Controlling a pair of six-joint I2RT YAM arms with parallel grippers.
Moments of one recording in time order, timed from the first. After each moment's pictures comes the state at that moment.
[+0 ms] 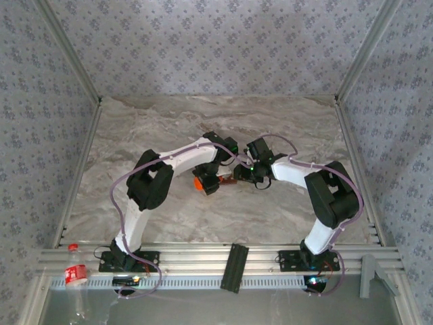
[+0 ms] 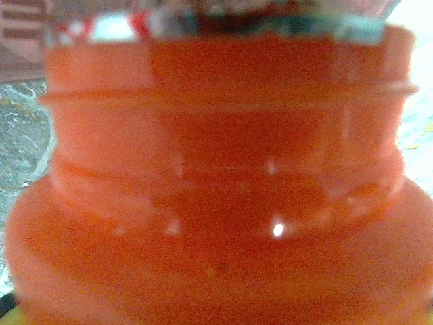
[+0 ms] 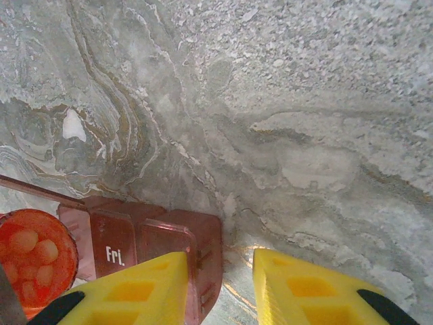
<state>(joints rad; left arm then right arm) -0.83 2.15 1.72 -1.32 -0.13 0.19 0.49 1.70 0.91 -0.25 -0.30 0.57</state>
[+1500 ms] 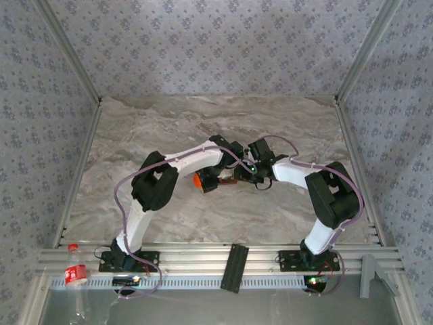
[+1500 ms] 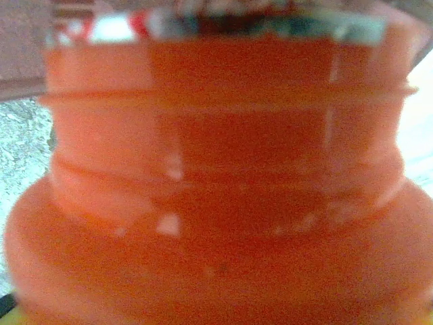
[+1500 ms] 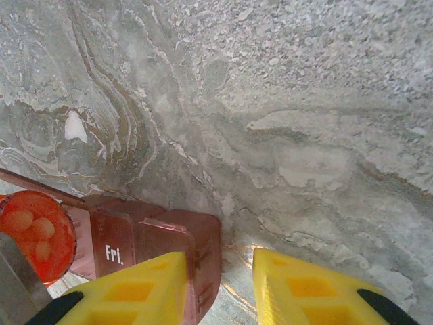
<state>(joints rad) -0.87 2.18 1.75 -1.35 -0.33 0.23 0.48 1.70 0.89 -0.23 -0.31 0.58</state>
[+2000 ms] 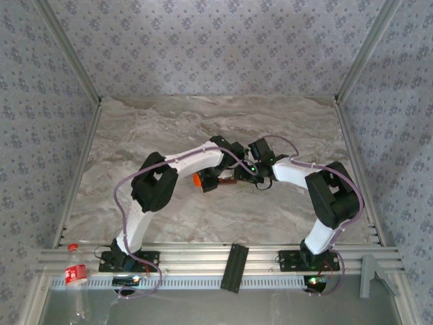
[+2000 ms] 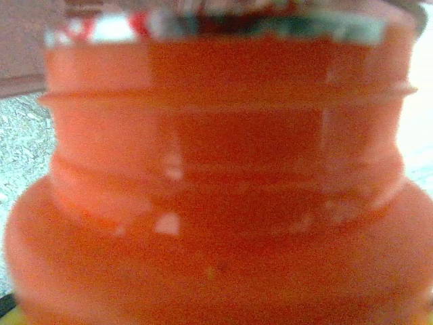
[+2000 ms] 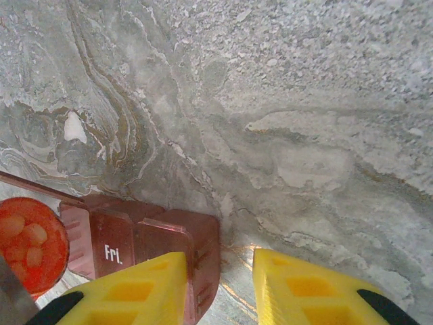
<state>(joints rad) -0.89 2.17 1.75 -1.35 -0.36 0.24 0.48 1.70 0.89 -0.23 -0.31 0.58</state>
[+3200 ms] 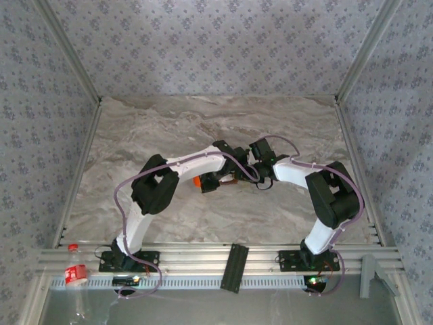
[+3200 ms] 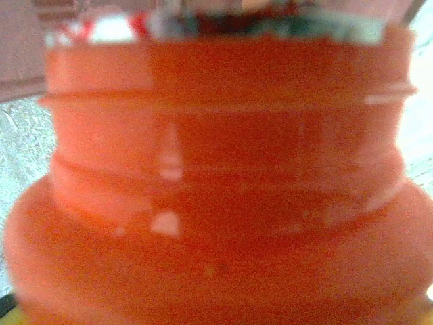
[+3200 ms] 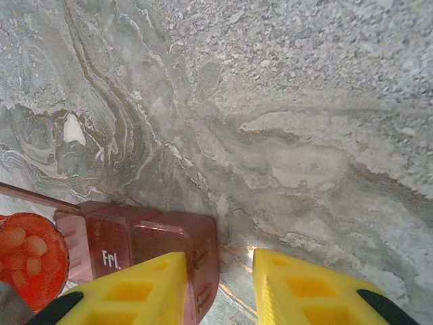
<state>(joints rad) -0.93 2.16 1.71 -1.32 -0.46 0.28 0.47 1.70 0.89 -0.22 -0.32 0.59</state>
